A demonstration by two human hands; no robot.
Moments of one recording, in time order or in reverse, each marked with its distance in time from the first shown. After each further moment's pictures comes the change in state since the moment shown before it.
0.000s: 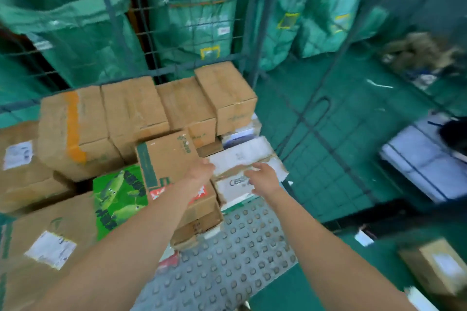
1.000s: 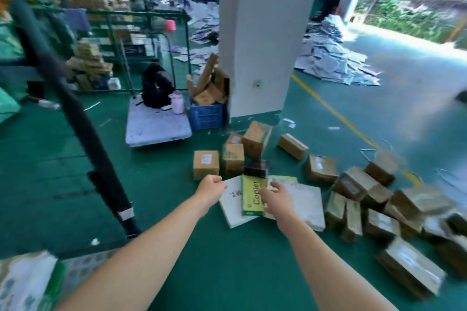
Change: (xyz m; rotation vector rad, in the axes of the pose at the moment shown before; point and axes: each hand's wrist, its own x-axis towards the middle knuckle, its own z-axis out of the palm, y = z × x) left_hand -0.465 -0.059 0.437 0.674 -1.085 0.600; right_hand -0.437 0.402 -0.312 0.850 1.247 0.219
